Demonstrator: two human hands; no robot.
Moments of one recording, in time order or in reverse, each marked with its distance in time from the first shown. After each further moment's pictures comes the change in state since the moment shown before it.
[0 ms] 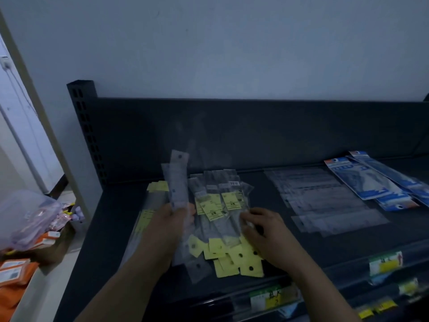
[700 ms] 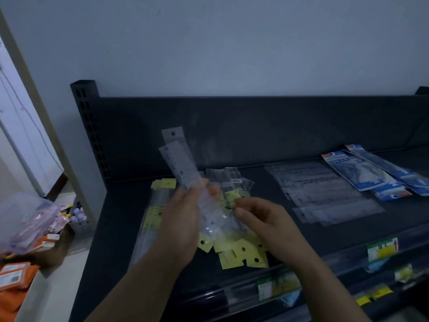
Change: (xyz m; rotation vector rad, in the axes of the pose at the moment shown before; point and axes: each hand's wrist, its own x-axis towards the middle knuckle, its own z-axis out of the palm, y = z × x) left_hand -0.019 0.019 0.014 -0.244 -0.148 0.114; right_hand -0.016 -0.046 -0.008 0.578 0.051 0.071
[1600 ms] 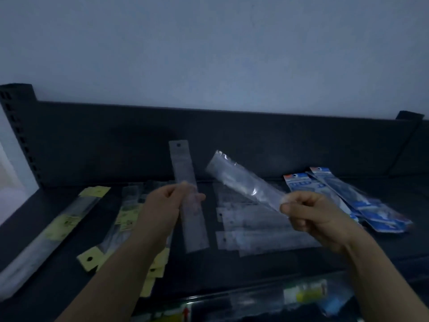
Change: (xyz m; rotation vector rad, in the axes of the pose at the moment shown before) left_hand 0.040 -0.048 0.148 0.305 0.124 0.111; right_hand 0.042 0.061 -0.264 0.447 -0.192 0.139
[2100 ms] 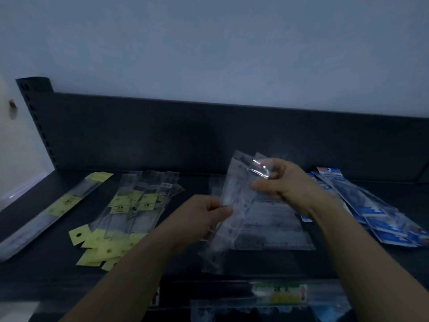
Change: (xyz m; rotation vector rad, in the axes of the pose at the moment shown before) left_hand -0.022 -0.004 0.074 0.388 -0.324 -0.045; right_hand 0.050 -0.025 -0.006 -0.204 -0.043 -0.048
